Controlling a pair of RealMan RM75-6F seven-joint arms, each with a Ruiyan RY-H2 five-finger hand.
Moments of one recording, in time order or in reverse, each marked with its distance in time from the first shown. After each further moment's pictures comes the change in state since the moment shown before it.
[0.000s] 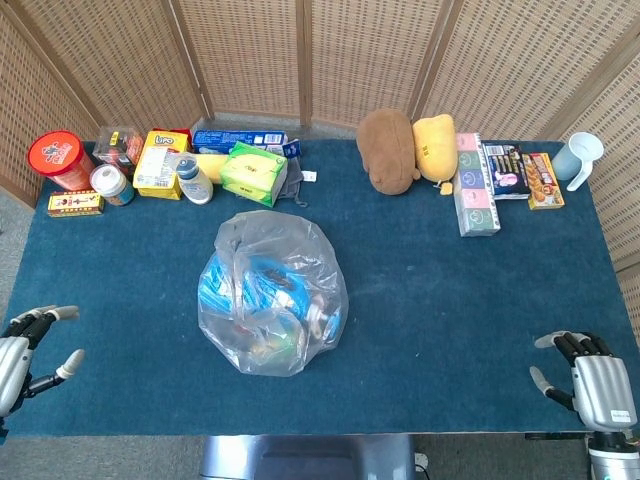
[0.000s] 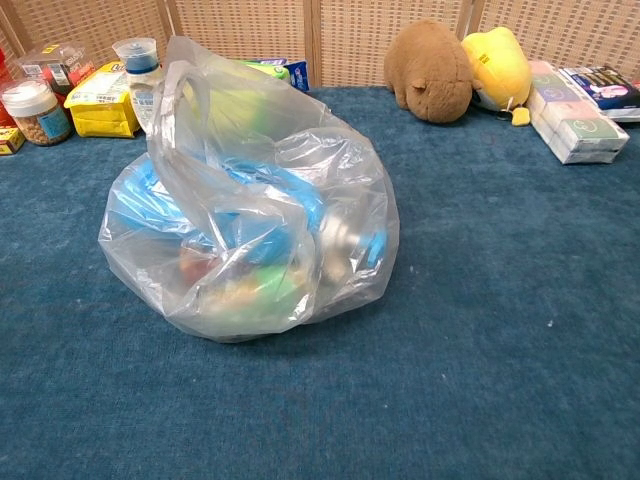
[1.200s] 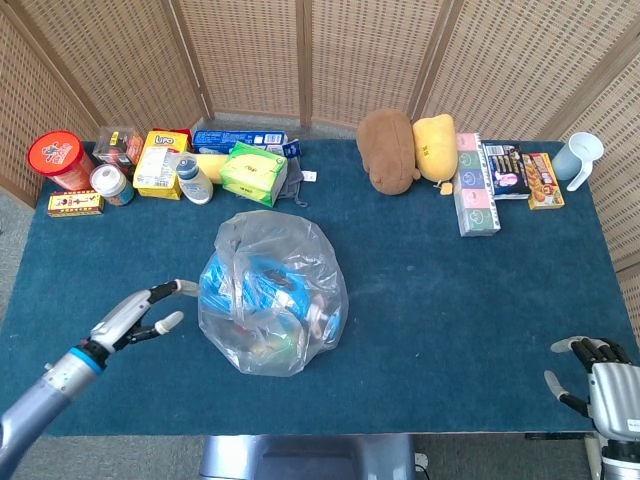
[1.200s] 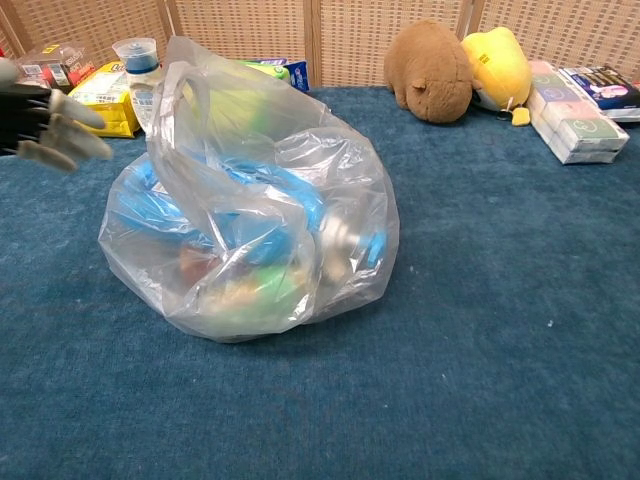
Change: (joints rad) left arm -0.433 -0.052 -0.083 0.020 -0.009 -0.520 -0.475; right arm -0.033 0.014 0.002 -0.001 0.019 0.029 0.002
